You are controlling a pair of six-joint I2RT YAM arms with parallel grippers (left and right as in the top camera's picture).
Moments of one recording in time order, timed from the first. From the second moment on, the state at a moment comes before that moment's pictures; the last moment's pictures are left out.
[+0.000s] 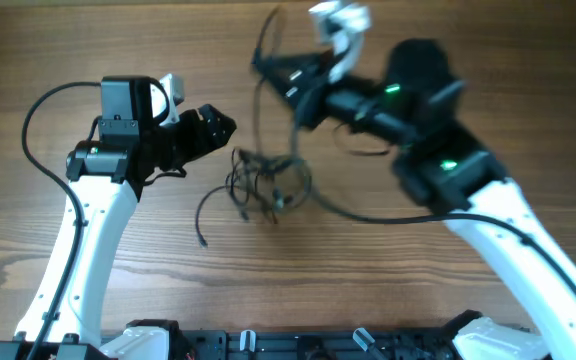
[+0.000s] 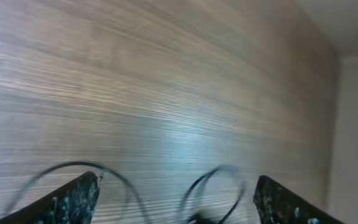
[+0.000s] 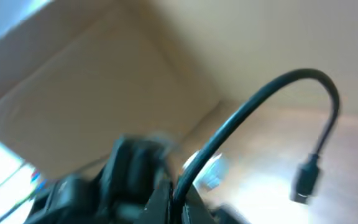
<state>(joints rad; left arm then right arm) -0.05 1.37 1.11 -0.69 0.46 -0.49 0.54 1.37 1.38 -0.05 -0.47 0.59</state>
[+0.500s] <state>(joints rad) -0.05 1.37 1.11 -0.58 0.66 -0.53 0.50 1.41 1.38 0.16 -0.61 0.92</state>
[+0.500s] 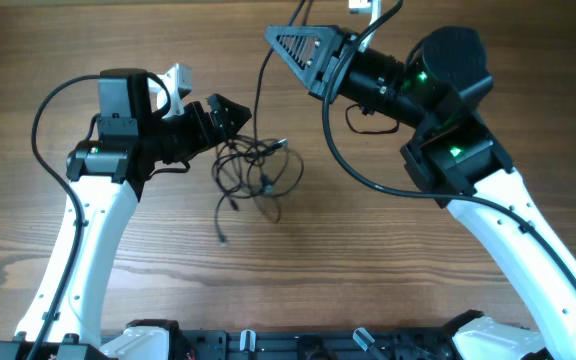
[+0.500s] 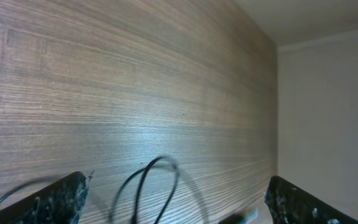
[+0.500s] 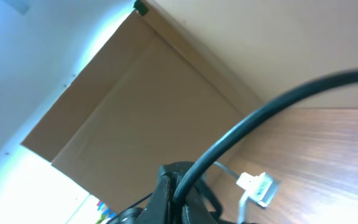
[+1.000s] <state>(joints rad) -0.07 1.37 1.11 -0.49 0.71 -0.71 0.51 1.41 1.38 -0.02 -0.44 0.85</state>
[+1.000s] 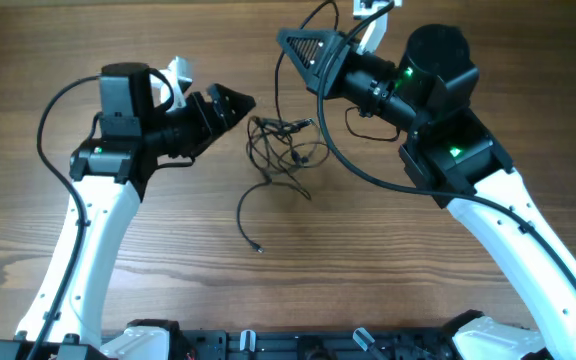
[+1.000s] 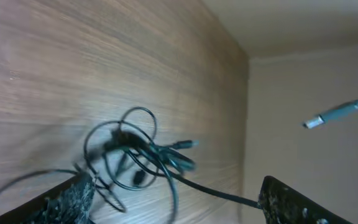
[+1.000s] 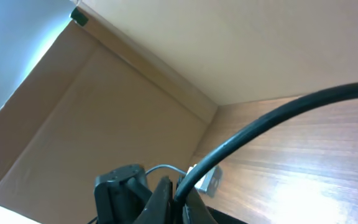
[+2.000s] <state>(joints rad) 0.07 1.27 1.14 -0.59 0.38 -0.85 0.47 1.41 1.38 0.01 -0.30 0.90</state>
